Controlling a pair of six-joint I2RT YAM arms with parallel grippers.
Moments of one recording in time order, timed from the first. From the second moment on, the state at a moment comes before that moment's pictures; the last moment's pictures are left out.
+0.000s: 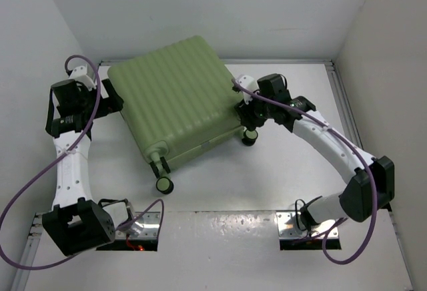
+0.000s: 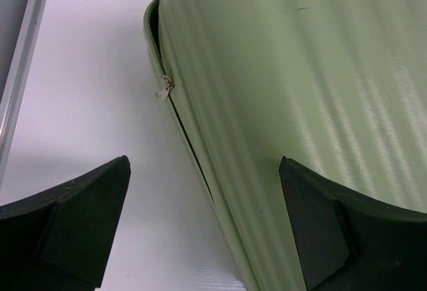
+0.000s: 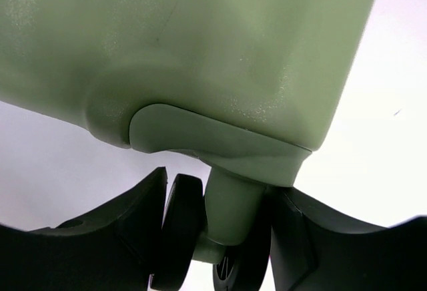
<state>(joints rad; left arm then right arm) 0.34 1.13 1.10 -0.48 0.28 -0.11 0.51 1.40 1.19 -0.59 -0.14 -0.28</state>
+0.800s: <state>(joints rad) 0.46 1.10 0.99 -0.69 0.05 -0.14 0.50 1.50 1.15 -0.32 -0.09 -0.32</state>
